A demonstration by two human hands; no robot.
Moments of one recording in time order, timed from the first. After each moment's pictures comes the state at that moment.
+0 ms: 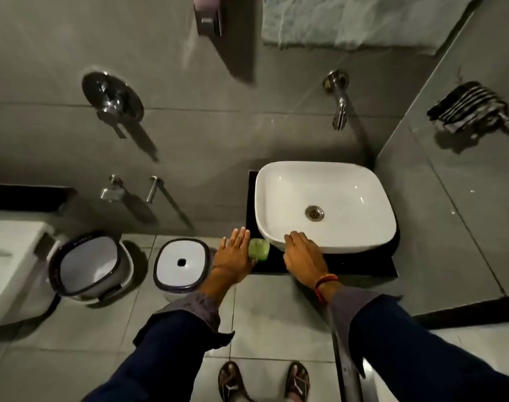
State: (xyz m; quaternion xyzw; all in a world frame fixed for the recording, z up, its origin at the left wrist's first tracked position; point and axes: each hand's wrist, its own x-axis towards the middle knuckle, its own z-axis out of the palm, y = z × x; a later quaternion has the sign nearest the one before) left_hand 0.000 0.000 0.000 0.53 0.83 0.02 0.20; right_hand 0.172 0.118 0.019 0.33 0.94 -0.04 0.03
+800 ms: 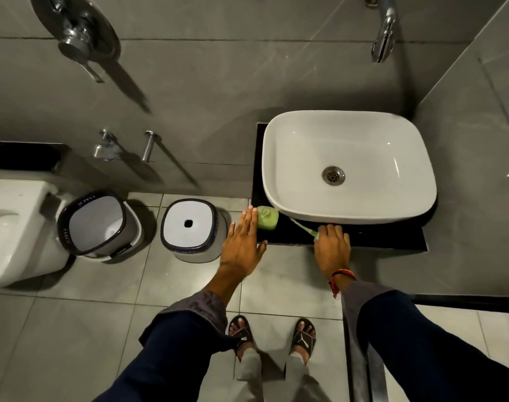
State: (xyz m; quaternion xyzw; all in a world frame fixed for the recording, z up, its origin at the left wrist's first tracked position) left_hand 0.020 -0.007 -0.085 0.50 0.84 0.09 0.19; right_hand 0.207 0.141 -0.093 0.48 0.87 -0.09 0.08
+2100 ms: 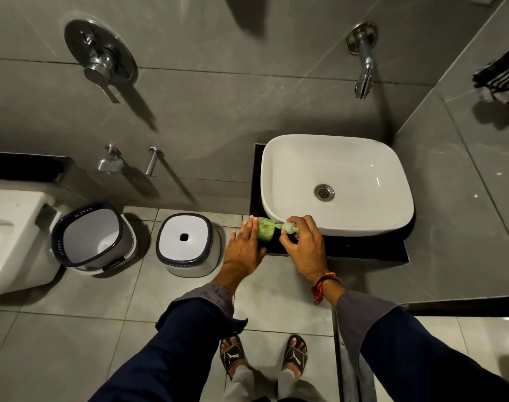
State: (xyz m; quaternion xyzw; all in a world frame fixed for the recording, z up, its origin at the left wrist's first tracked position) left_hand 0.020 -0.002 -0.049 0.50 0.83 0.07 0.24; right_hand 0.165 0.097 0.001 0.40 0.83 -0.31 -0.24
